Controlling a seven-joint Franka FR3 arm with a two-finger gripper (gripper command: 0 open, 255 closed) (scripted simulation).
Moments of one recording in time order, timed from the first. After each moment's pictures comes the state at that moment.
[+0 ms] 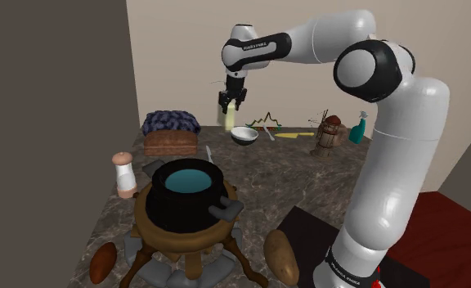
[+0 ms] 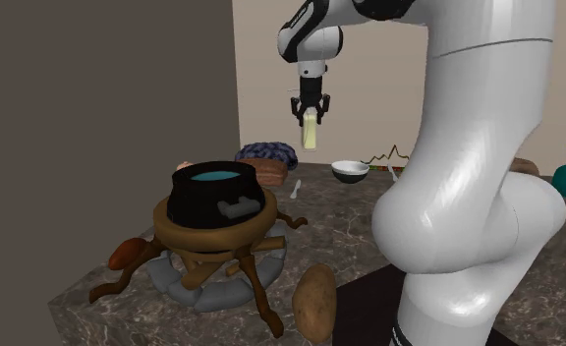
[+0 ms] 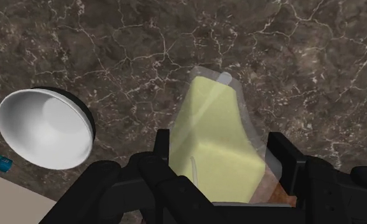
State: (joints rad) arm -0.15 0.15 -0.10 -1.66 -0.06 1.98 -0.07
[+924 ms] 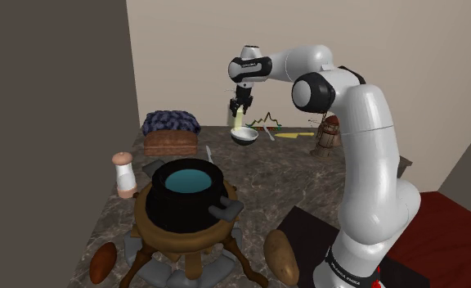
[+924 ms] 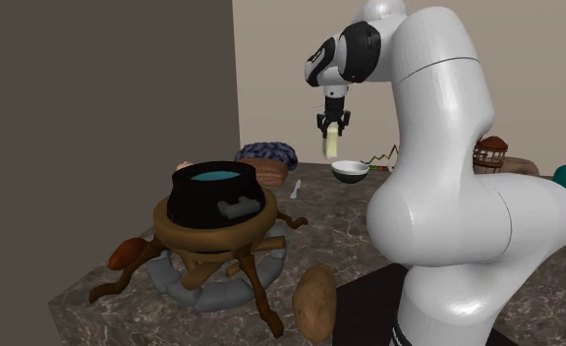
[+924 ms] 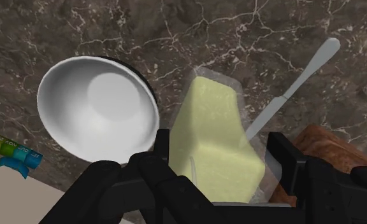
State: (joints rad) arm -0.33 0.55 -0.15 -1.24 0.04 1.97 -0.30
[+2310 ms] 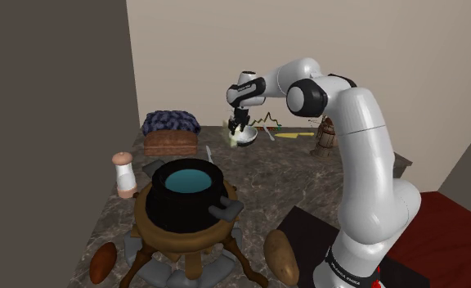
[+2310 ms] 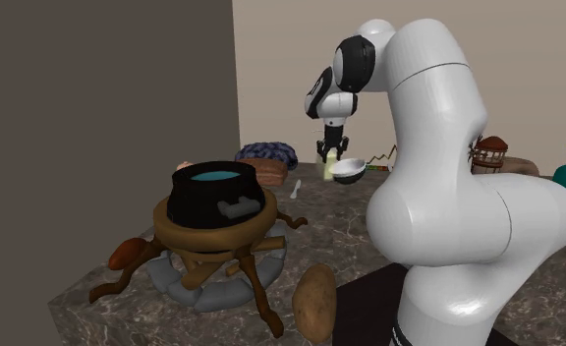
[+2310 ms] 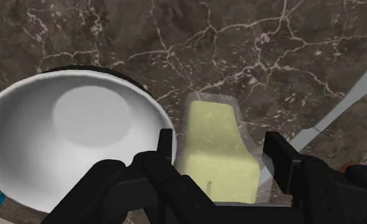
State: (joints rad) arm -0.34 0.63 -0.14 -1.40 0.06 2.22 -0.32
